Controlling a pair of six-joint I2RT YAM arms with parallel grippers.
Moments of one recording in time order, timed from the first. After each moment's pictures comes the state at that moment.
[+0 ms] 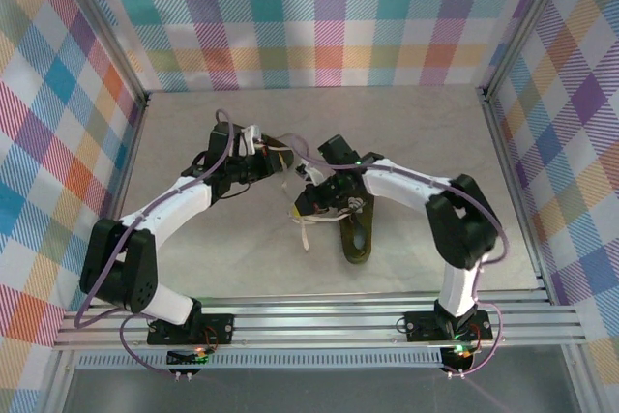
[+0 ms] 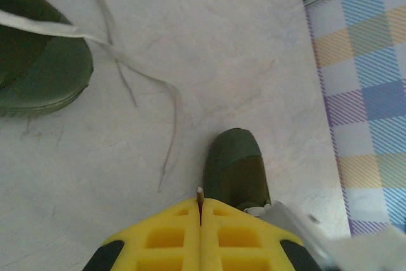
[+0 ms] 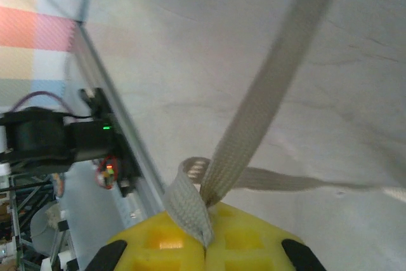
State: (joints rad) left arm -0.33 1.49 0.96 -0.10 0.44 -0.65; right arm 0.69 1.87 1.30 -0.53 -0.77 0.30
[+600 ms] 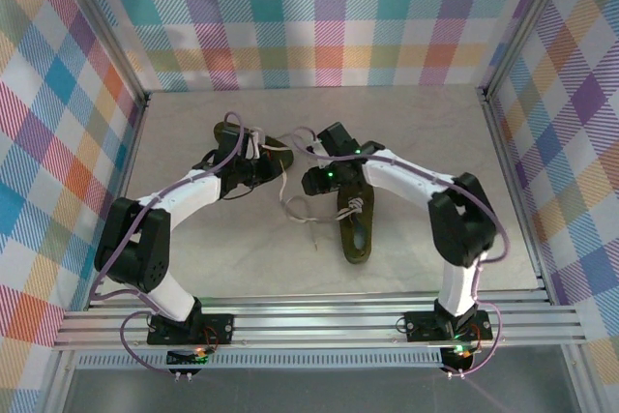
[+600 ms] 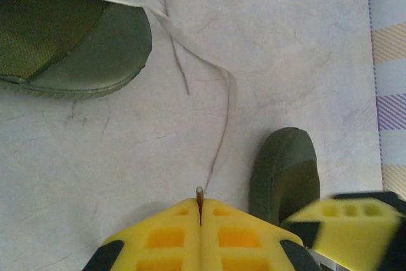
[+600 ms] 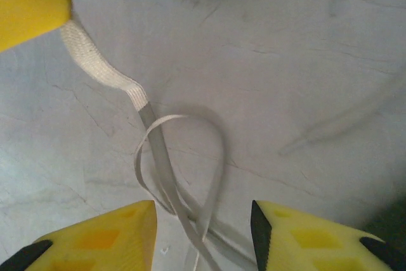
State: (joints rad) left arm -0.33 1.61 1.00 -0.14 0.39 -0.65; right arm 0.68 1.81 1.37 -0.58 -0.23 0.31
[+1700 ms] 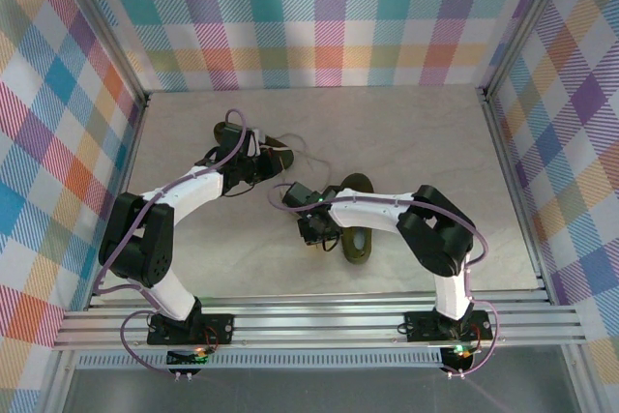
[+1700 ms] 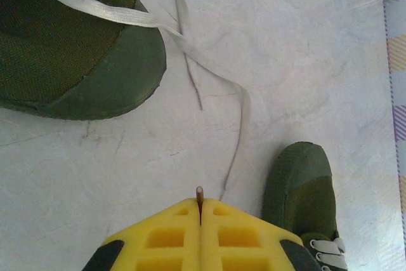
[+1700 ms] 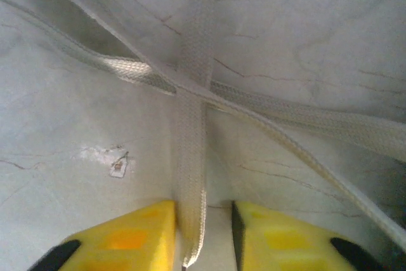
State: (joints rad) left arm -0.32 1.65 1.03 -0.14 0.35 -0.63; right arm 0.98 1.92 1.26 -0.69 0.10 0.68
